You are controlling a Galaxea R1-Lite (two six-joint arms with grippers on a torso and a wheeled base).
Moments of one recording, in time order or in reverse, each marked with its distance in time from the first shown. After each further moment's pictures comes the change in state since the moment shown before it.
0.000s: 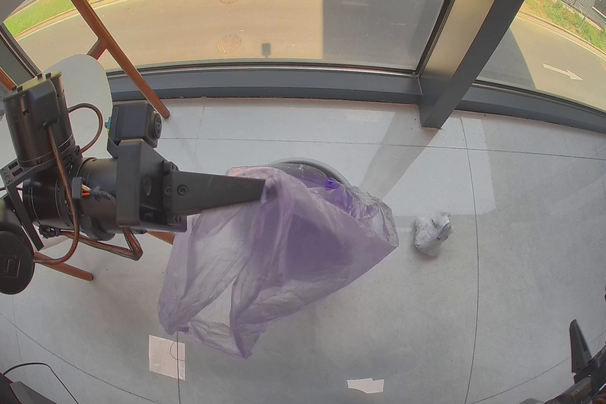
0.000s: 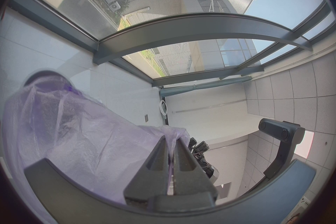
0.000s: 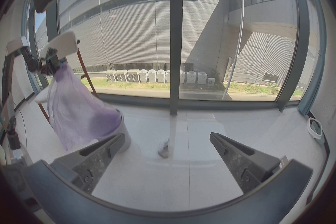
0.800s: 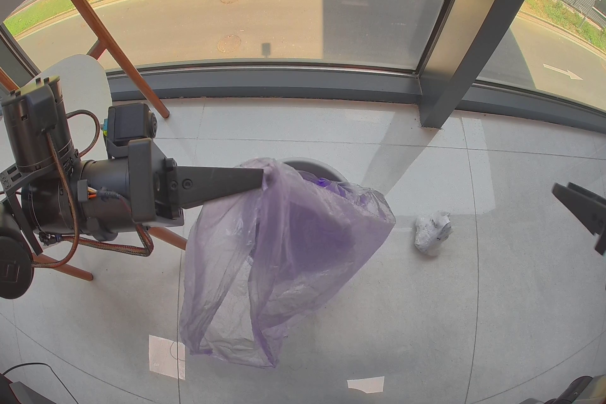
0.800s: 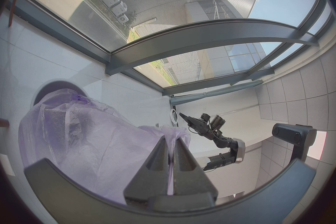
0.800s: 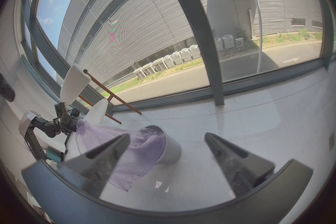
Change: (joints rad) left arm -0.004 -0.009 0.018 0.000 0.147 0.038; right arm 0.208 0.877 -0.457 -0.283 0.182 0.316
